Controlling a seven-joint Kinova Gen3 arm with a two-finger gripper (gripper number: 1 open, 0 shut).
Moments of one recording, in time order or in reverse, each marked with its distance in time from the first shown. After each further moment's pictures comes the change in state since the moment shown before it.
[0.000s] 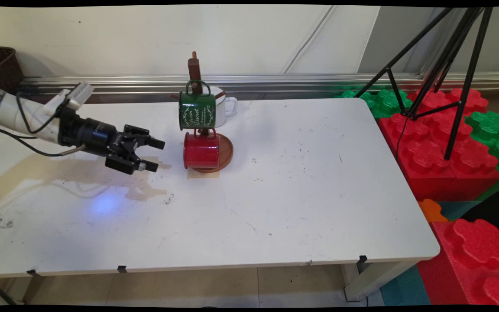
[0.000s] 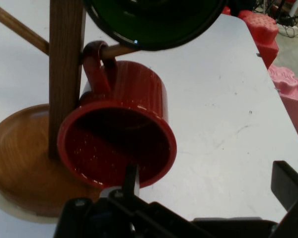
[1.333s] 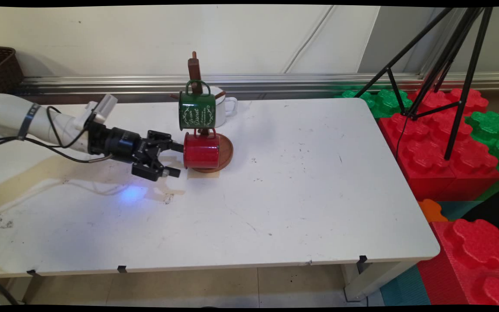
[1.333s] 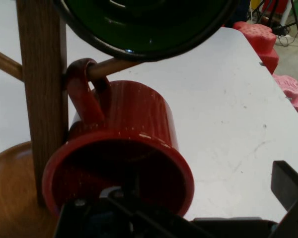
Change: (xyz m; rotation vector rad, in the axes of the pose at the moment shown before) arm -0.017 -0.014 0.054 -0.026 0.071 0.096
